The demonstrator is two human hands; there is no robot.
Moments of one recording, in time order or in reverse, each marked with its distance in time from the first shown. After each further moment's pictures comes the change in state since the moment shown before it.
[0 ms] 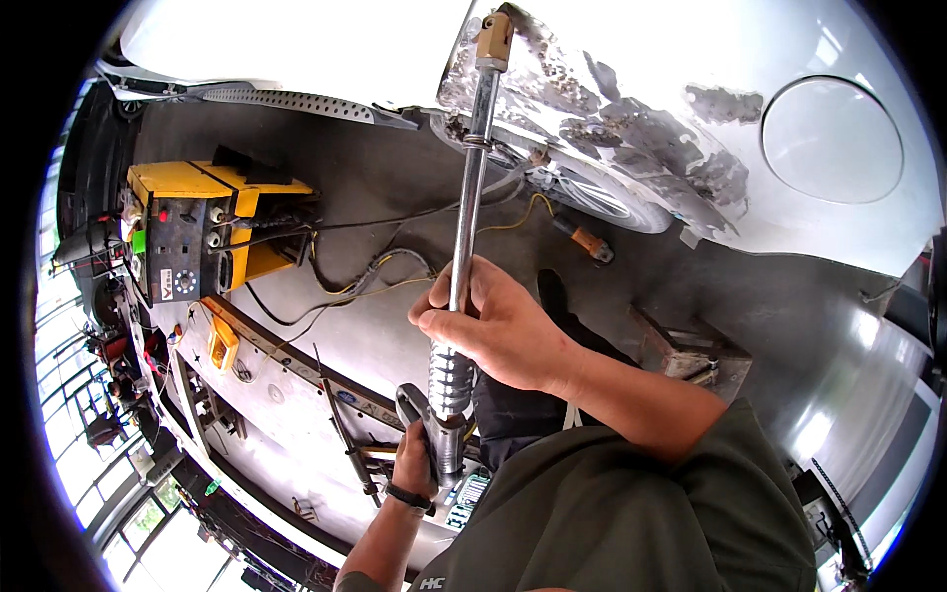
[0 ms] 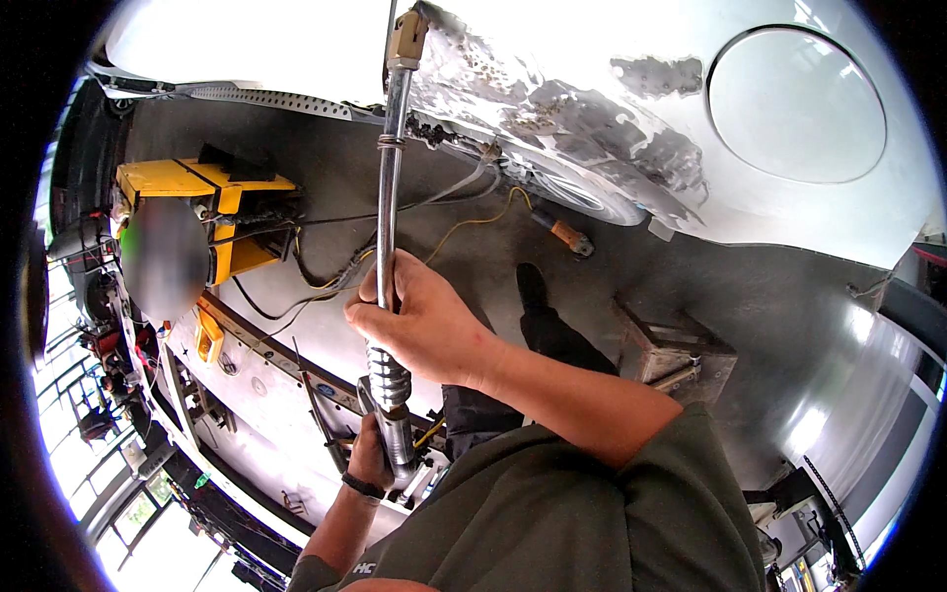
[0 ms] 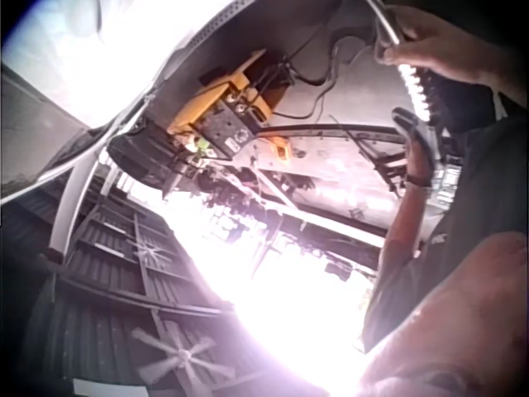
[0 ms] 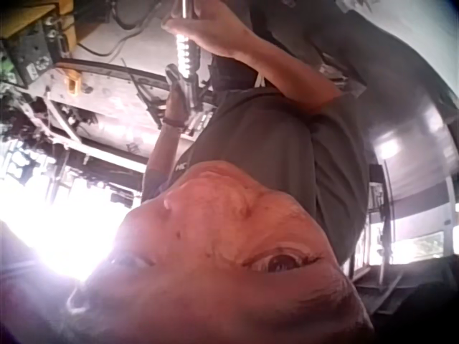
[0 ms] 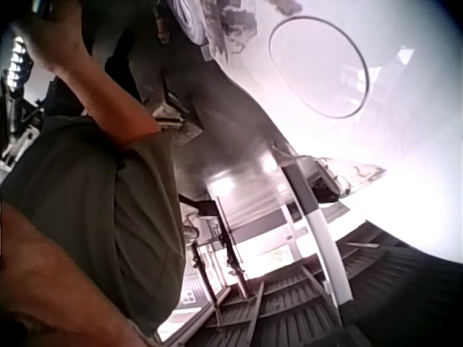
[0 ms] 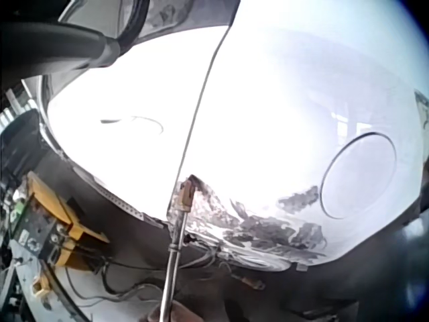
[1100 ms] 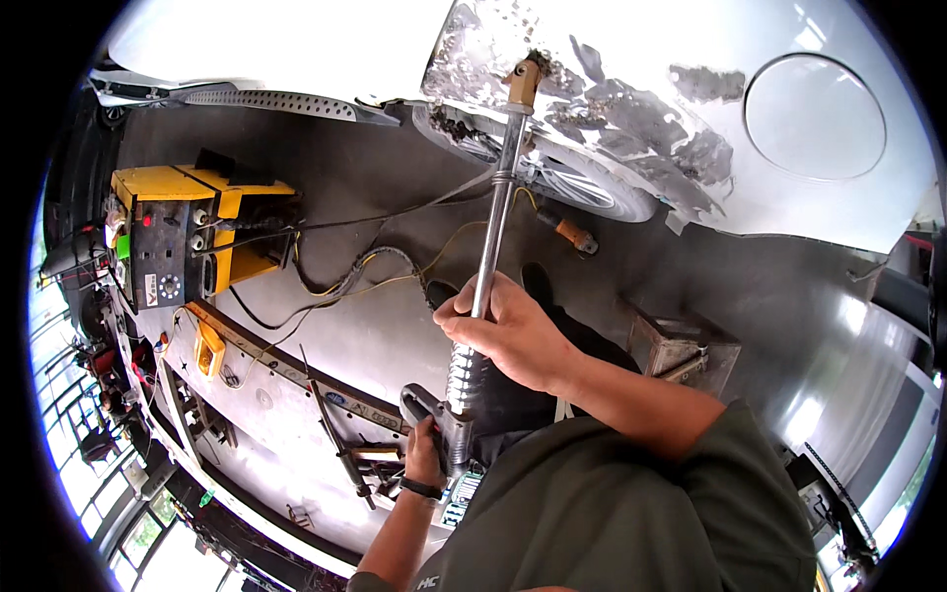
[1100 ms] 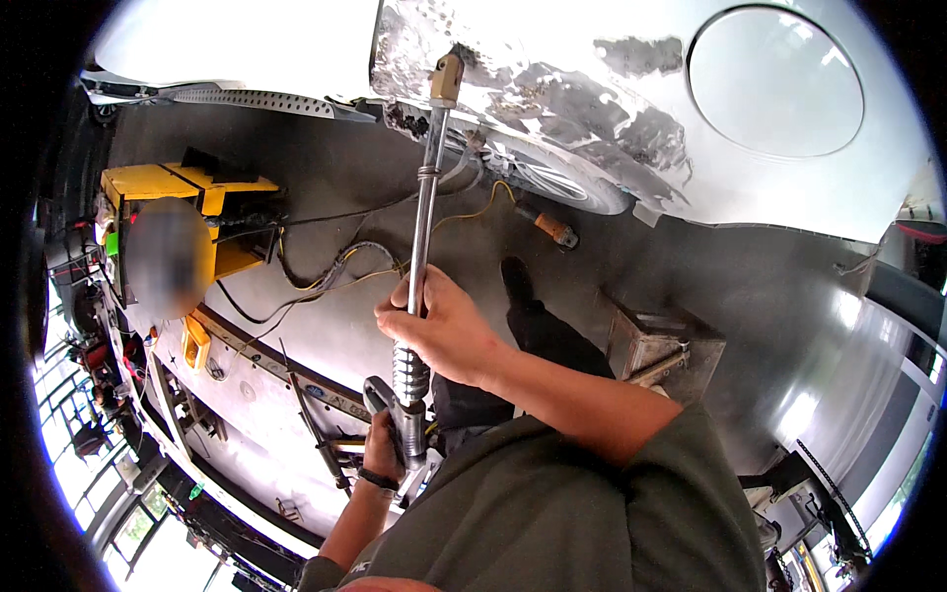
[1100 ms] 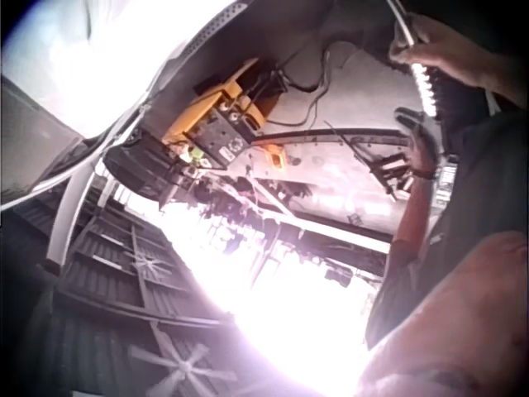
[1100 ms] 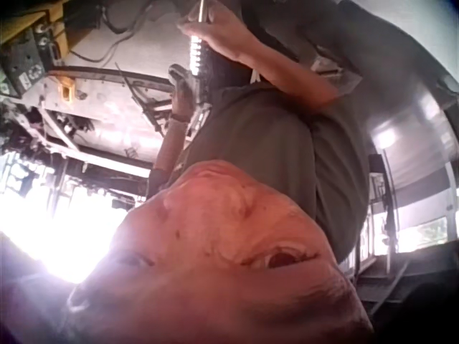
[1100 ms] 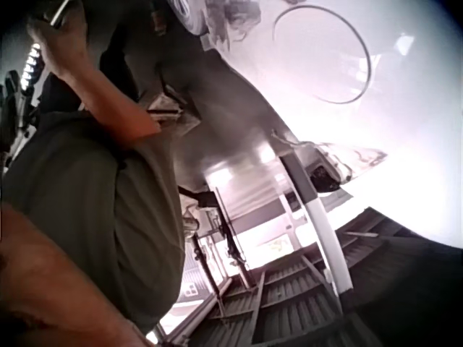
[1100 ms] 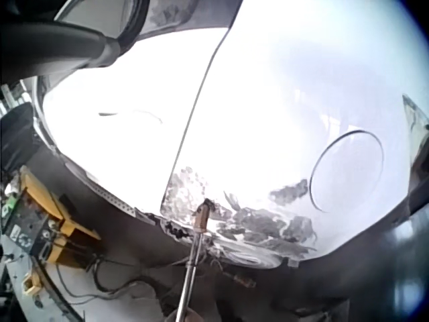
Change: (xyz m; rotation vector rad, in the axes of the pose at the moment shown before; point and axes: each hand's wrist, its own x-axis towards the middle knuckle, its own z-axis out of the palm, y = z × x) left_hand 0.042 -0.068 -0.044 -0.092 0.063 0.029; right_hand -0.027 0.044 -0.019 -0.006 0.136 0.083
